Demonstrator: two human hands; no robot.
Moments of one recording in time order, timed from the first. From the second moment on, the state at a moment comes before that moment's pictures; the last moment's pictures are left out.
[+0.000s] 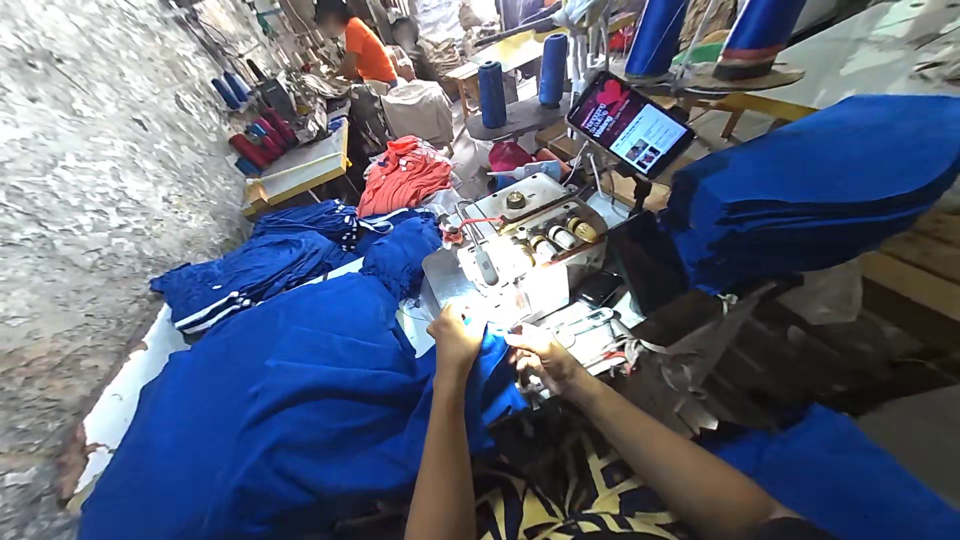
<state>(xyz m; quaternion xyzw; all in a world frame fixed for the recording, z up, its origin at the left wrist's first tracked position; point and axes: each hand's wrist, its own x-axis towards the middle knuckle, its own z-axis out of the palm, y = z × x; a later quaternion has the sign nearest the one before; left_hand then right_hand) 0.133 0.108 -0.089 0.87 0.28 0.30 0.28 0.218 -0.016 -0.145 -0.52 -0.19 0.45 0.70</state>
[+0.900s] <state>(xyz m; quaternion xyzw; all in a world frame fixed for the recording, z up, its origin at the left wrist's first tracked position) 0.076 0.131 -0.109 0.76 0.46 0.43 0.16 0.296 -0.071 -0.188 -0.79 -0.52 -0.09 0.32</state>
